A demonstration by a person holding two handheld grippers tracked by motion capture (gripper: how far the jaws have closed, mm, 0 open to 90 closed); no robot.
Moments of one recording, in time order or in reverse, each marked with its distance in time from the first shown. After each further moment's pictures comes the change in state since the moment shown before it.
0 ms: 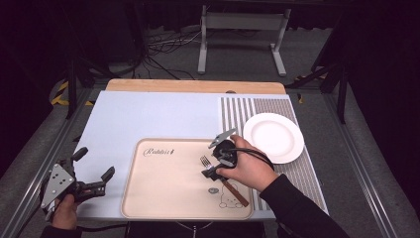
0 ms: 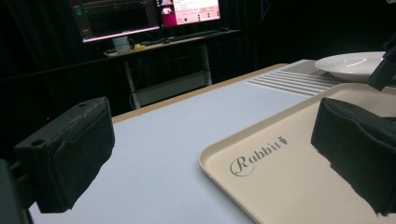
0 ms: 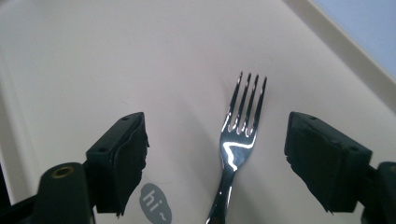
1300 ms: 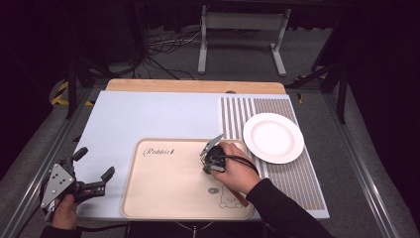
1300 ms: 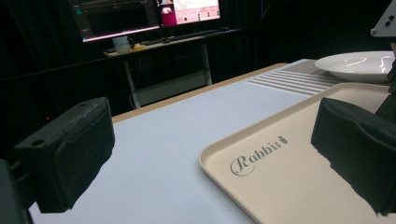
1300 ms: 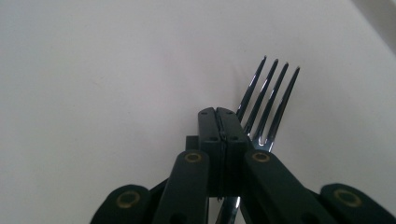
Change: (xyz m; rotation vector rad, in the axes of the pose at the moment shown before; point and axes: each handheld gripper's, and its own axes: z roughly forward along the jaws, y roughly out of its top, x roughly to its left) left arm 0.000 0.000 0.000 0.002 -0.002 -0.001; right arm 0.002 -0.002 0.036 0.096 -0.028 -0.080
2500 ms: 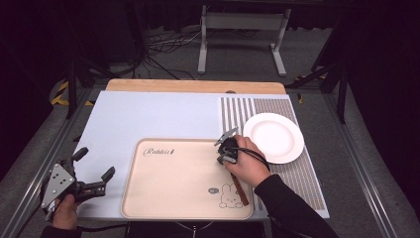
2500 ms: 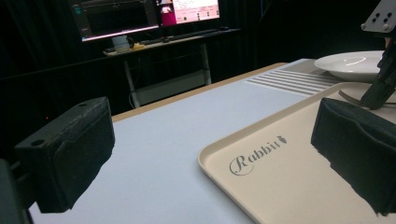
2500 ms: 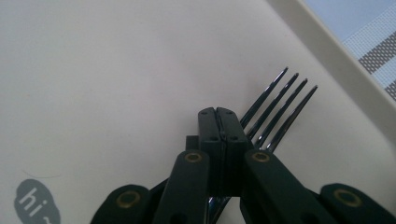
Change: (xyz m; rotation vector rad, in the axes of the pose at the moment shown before) left arm -0.001 0.000 0.001 0.000 0.000 -0.002; right arm -0.036 -0.019 -0.014 0.011 -0.122 0.108
